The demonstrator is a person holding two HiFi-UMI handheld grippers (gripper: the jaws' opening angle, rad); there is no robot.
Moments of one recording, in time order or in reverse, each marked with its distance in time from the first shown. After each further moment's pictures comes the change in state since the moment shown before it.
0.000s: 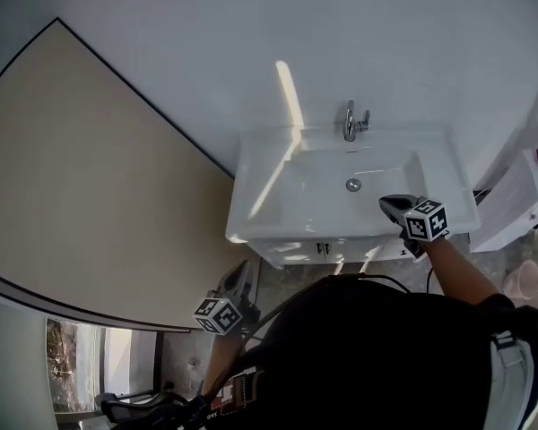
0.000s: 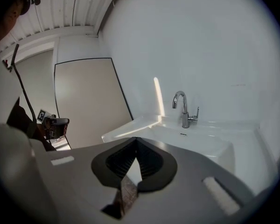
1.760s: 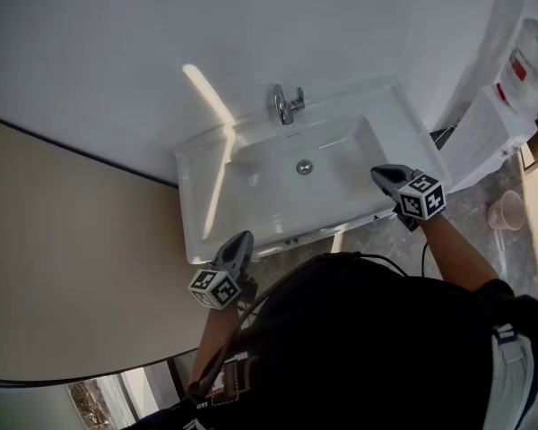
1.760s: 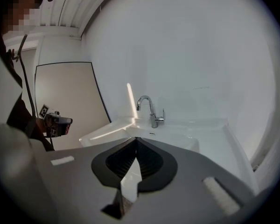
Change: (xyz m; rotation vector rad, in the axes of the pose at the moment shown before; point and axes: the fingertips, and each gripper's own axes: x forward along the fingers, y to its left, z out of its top) left arm 0.193 -0.049 -0.023 0.056 0.222 -0.267; right arm -0.066 -0.115 -0.013 0.069 -0.067 -0.225
